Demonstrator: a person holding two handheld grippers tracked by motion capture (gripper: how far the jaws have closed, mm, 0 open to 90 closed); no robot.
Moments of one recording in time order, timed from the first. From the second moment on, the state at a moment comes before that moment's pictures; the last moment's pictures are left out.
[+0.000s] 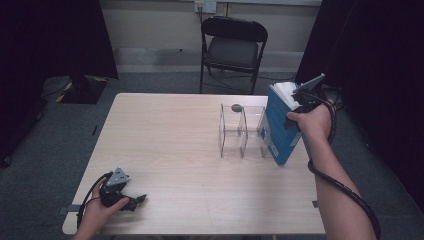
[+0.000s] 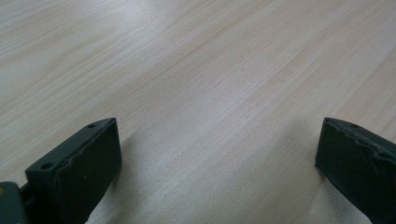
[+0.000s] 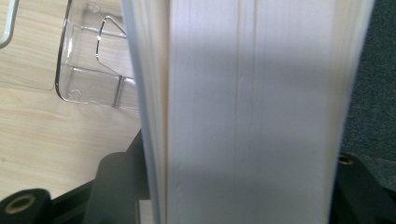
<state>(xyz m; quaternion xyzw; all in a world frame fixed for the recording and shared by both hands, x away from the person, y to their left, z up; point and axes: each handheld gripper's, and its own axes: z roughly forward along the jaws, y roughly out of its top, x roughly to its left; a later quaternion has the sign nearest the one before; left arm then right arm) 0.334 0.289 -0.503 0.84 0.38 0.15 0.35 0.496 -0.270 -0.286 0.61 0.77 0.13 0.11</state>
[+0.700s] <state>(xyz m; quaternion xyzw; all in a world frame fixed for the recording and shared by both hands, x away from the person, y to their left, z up) 0.334 0.289 -0.503 0.84 0.38 0.15 0.35 0.483 -0.265 -0.278 0.60 0.78 0.14 0.10</state>
